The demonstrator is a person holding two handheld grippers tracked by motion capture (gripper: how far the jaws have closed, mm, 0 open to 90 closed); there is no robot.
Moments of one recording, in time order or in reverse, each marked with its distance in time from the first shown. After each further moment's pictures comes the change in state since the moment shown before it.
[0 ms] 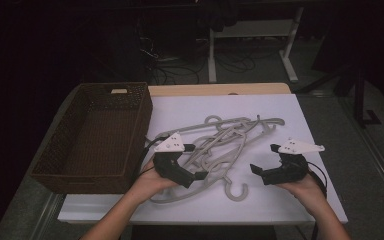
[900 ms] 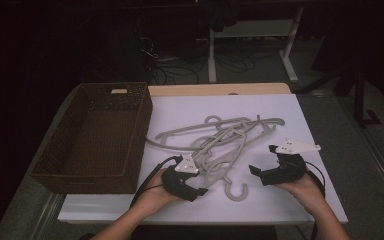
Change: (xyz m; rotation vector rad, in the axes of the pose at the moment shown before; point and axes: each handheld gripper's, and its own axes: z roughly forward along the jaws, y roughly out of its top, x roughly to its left) left arm -0.019 -0.040 0.036 0.307 0.044 0.041; right arm -0.001 -0.002 0.006 0.030 0.007 -0.014
